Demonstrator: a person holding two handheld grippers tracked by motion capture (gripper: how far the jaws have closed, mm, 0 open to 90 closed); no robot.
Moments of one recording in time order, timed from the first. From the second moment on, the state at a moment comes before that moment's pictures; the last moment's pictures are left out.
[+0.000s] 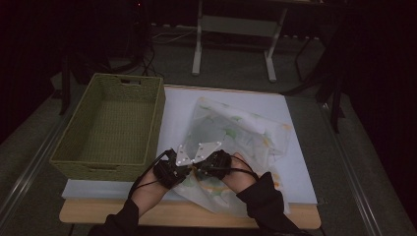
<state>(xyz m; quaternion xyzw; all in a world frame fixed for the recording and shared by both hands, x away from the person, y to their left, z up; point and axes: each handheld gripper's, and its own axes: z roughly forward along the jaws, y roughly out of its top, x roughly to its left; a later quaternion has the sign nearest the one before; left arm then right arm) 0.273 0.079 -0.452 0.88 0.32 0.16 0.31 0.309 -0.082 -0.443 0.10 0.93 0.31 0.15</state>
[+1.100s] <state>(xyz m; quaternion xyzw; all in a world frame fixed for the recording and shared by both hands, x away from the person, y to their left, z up) 0.274 0.084 -0.448 0.87 0.34 0.15 0.31 0.308 -0.093 -0.460 0.13 0.93 0.34 0.11</state>
